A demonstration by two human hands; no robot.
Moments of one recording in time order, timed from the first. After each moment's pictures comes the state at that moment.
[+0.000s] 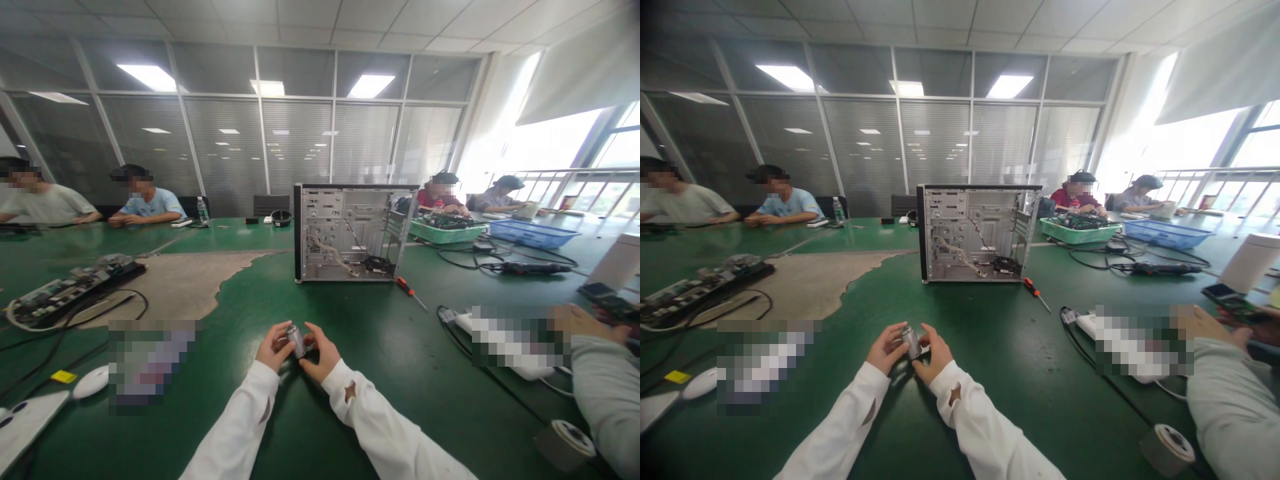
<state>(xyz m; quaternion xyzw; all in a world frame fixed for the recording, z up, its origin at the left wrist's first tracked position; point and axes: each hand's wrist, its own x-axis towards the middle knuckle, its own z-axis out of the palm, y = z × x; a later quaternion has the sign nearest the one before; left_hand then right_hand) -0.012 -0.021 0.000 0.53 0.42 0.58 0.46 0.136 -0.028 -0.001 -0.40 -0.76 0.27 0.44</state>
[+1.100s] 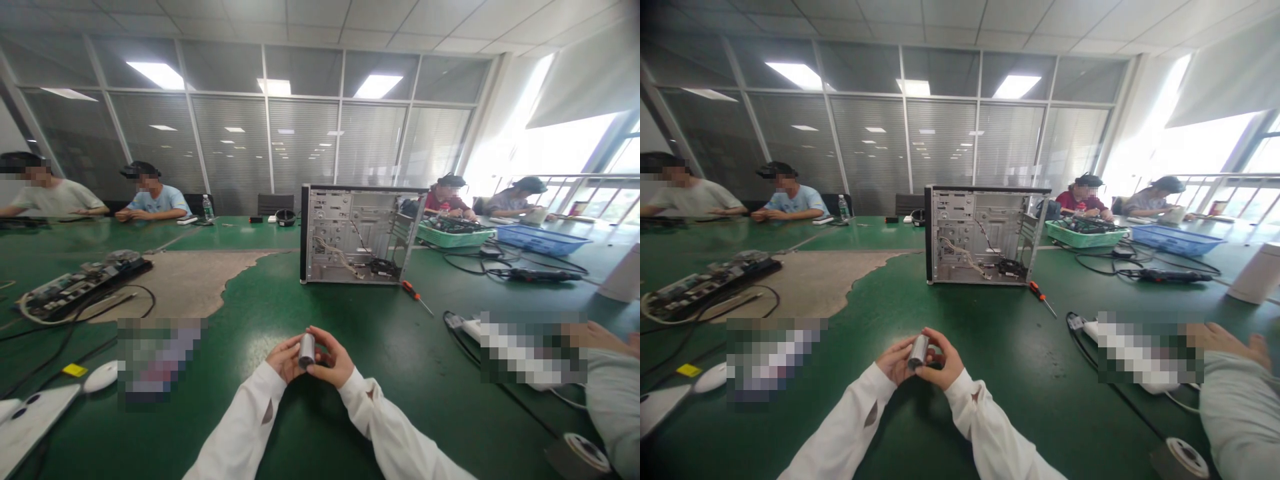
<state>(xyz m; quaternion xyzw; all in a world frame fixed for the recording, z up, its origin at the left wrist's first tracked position) -0.012 -0.034 0.013 0.33 0.25 0.45 0.79 0.139 -0.037 0.004 -0.24 -0.63 0.52 0.53</state>
